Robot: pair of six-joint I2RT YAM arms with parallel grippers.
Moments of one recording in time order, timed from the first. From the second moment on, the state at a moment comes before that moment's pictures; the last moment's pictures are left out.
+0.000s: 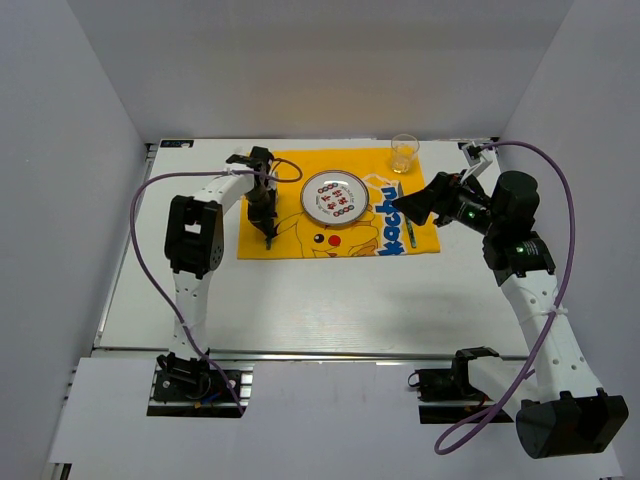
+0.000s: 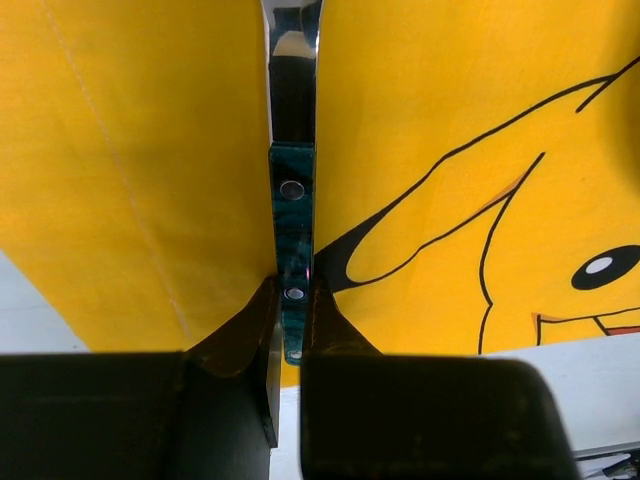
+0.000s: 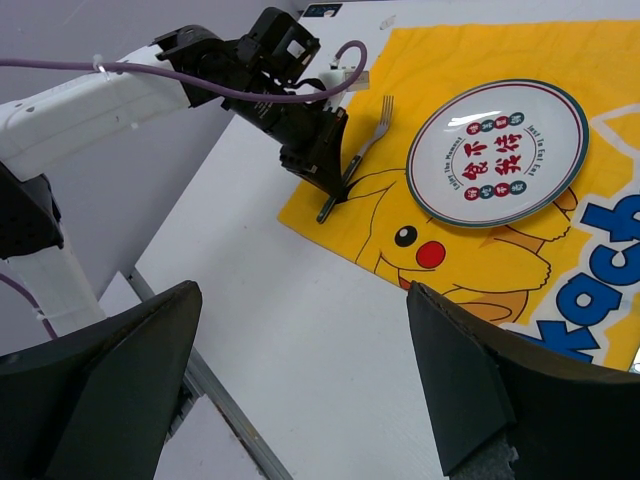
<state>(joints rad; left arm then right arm) -0.28 2.27 1.85 -0.98 0.11 -0.26 0.14 0.97 1.01 -0.23 -0.70 0.44</state>
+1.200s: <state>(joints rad) -0.32 2.32 1.94 -1.08 0.04 -0.21 0.14 0.95 1.04 -0.25 -0.70 0.44</state>
